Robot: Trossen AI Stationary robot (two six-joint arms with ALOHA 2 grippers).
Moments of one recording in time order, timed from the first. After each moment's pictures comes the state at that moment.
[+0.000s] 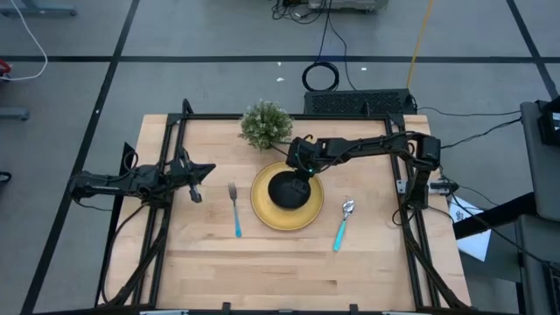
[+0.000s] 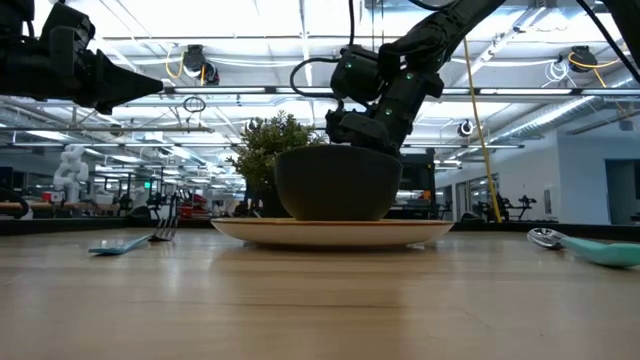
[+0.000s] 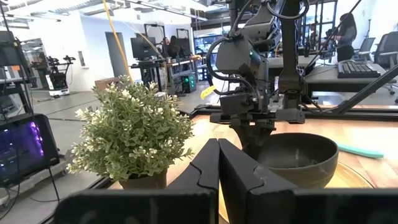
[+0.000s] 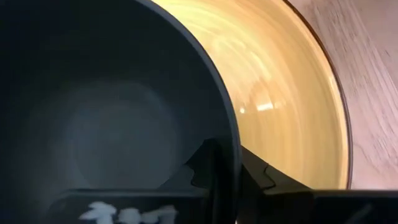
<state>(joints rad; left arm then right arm) -0.07 0.01 0.03 0.06 -0.41 0.13 -0.25 1.85 1.18 -0.45 -0.13 0.14</state>
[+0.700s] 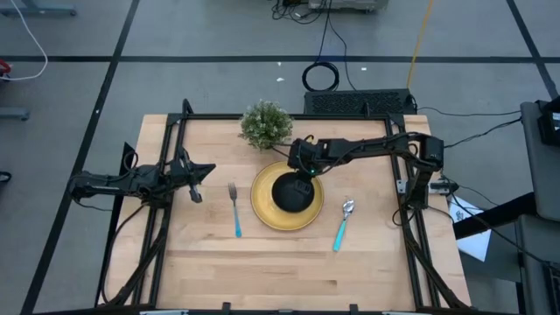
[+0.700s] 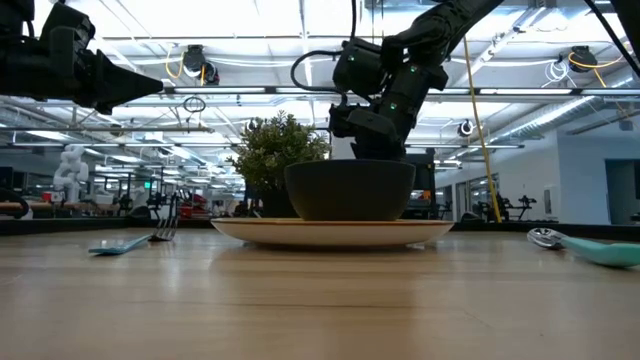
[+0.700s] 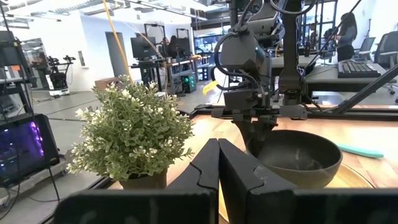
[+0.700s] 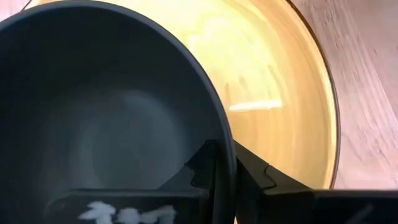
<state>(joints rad) -0.07 0.01 0.03 0.06 -0.41 0.13 -0.23 1.82 1.18 -0.46 -0.13 0.13</state>
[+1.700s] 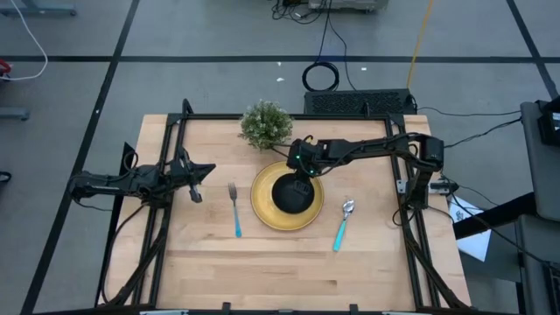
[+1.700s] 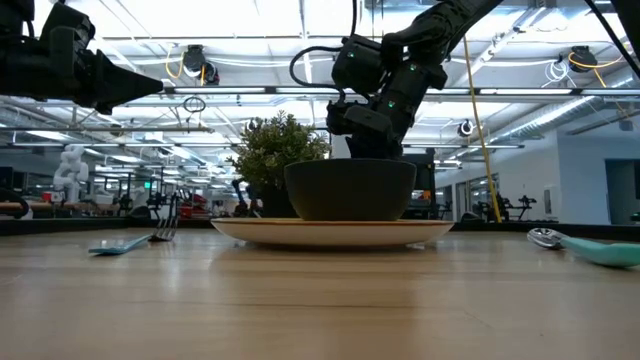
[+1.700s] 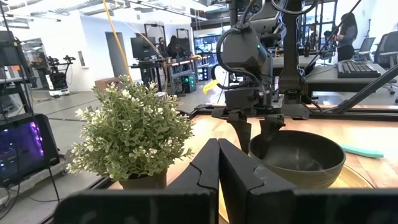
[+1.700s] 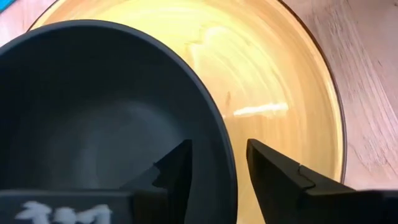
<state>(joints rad) -0.07 0.01 0.03 0.06 -0.41 0.13 -0.23 1.81 1.19 -0.44 -0.13 0.13</state>
